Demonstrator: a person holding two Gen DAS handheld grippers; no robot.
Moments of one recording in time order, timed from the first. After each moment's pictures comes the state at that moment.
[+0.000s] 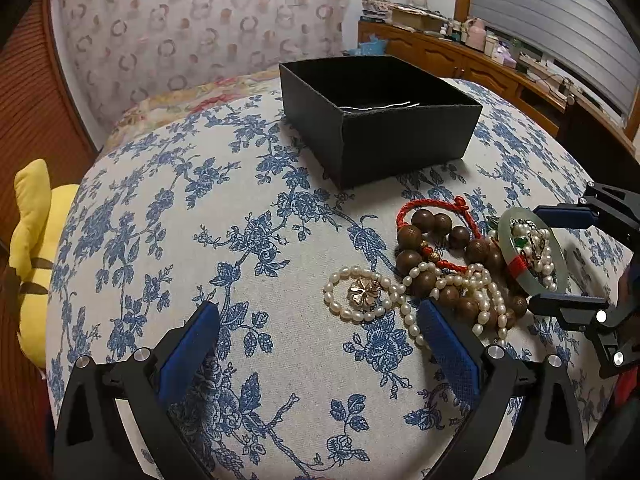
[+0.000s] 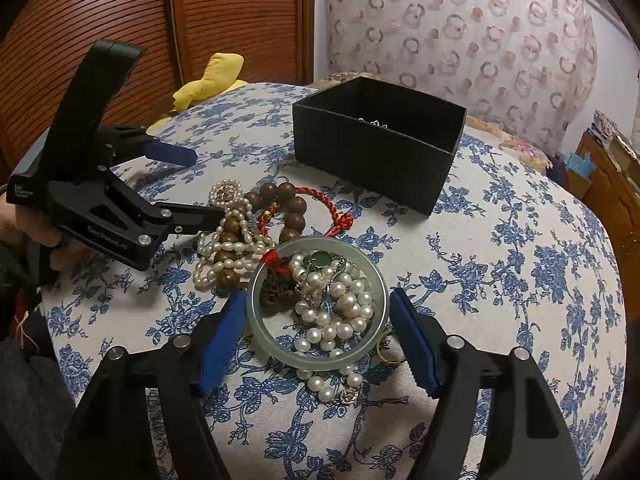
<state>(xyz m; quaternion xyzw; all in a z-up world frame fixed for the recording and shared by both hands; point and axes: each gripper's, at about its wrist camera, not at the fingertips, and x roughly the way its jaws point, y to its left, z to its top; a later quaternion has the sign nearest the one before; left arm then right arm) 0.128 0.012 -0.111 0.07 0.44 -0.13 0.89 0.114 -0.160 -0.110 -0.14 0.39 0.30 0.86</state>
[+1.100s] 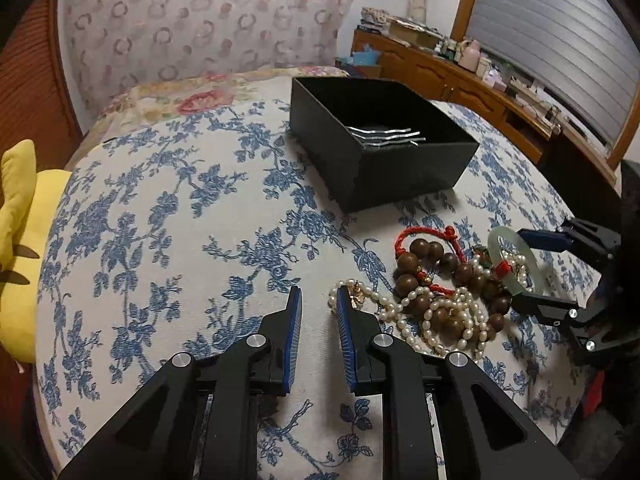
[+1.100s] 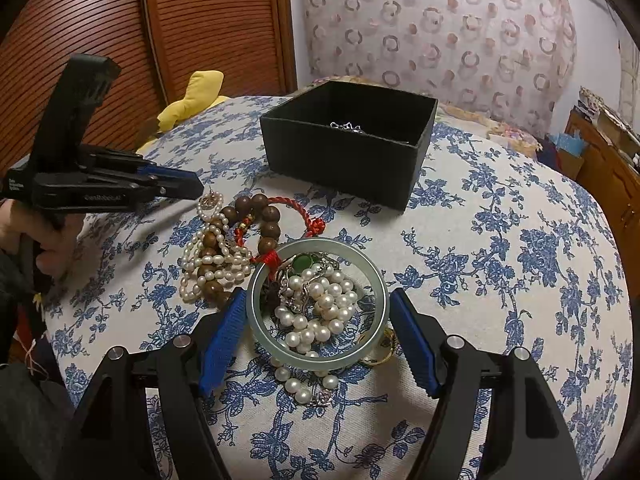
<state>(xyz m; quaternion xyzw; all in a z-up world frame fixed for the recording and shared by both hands) 0.138 0.033 -0.098 0.01 0.45 -0.16 0.88 0.119 -0.174 -0.107 -0.10 0.39 0.29 0.87</state>
